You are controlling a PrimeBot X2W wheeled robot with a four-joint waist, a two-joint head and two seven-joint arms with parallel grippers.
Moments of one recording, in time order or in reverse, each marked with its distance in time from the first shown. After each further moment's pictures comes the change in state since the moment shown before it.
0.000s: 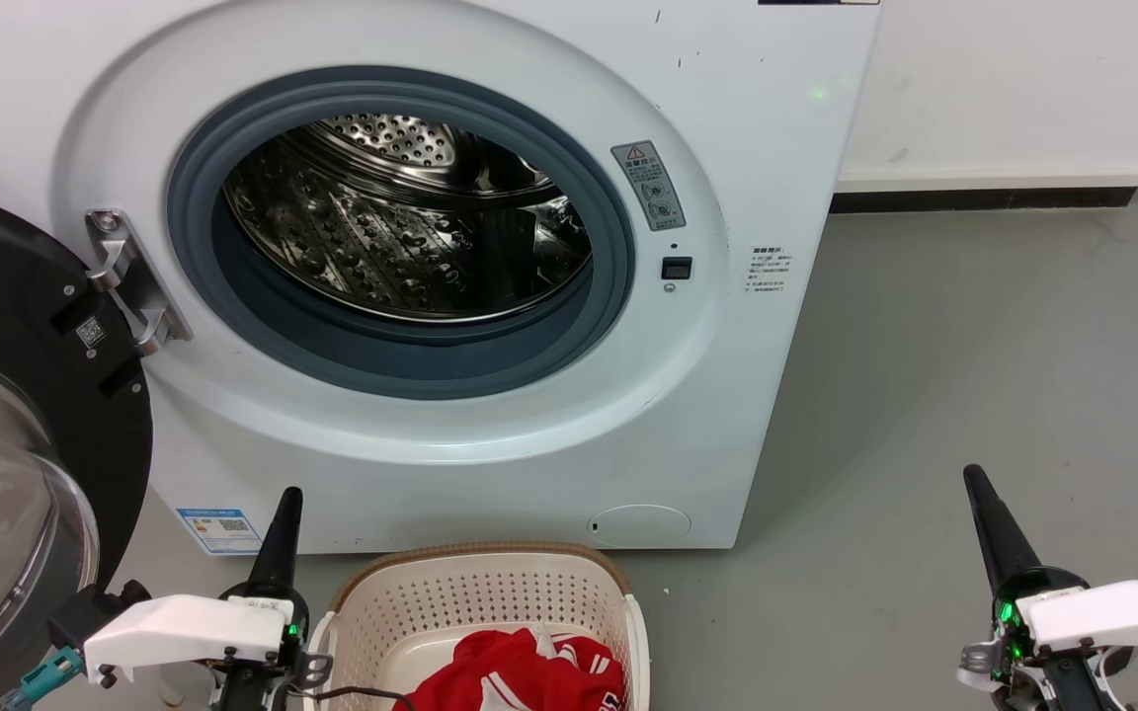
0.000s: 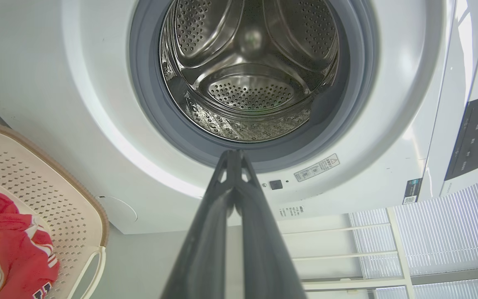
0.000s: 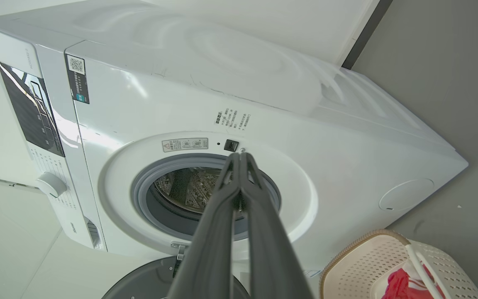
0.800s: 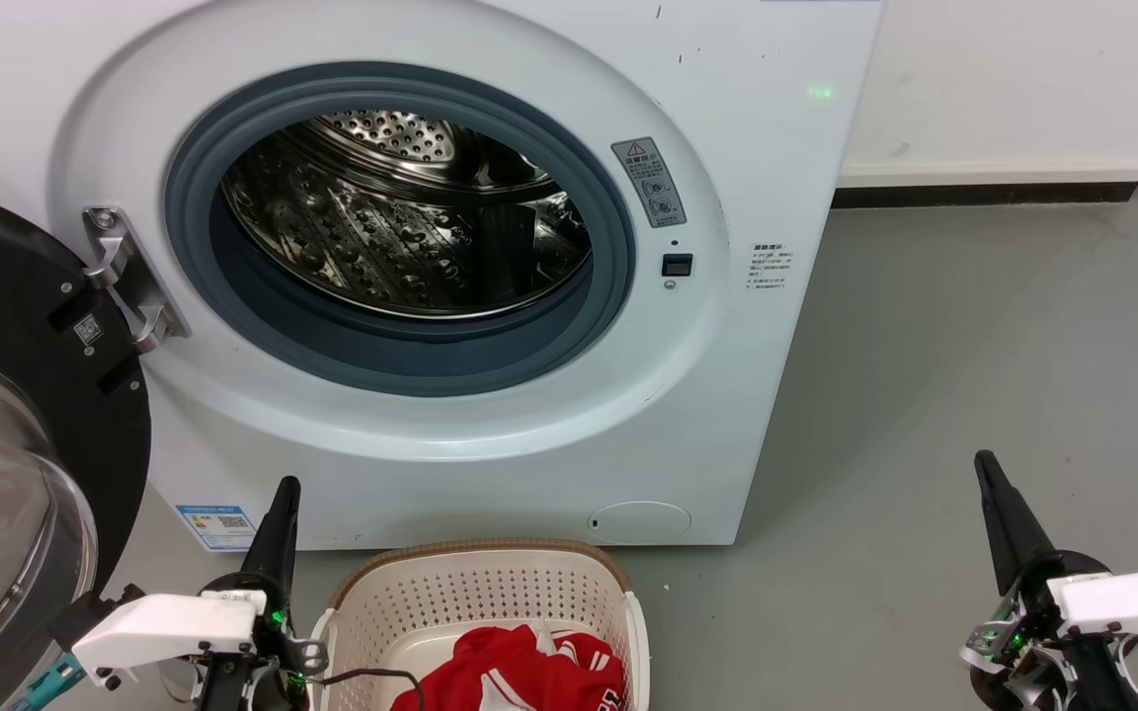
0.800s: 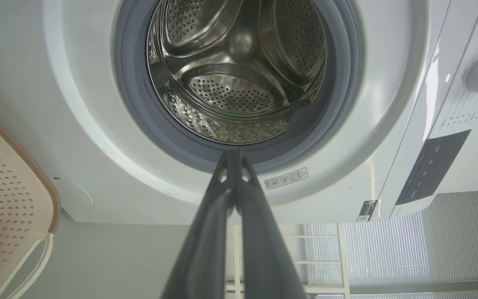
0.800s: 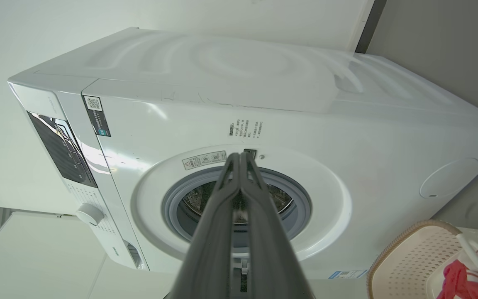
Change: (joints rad) left arm -0.022 -0.011 0.029 0.027 -0.194 -0.033 0.043; right arm -0.034 0.001 -0.023 0.032 0.190 0.000 0.022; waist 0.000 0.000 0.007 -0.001
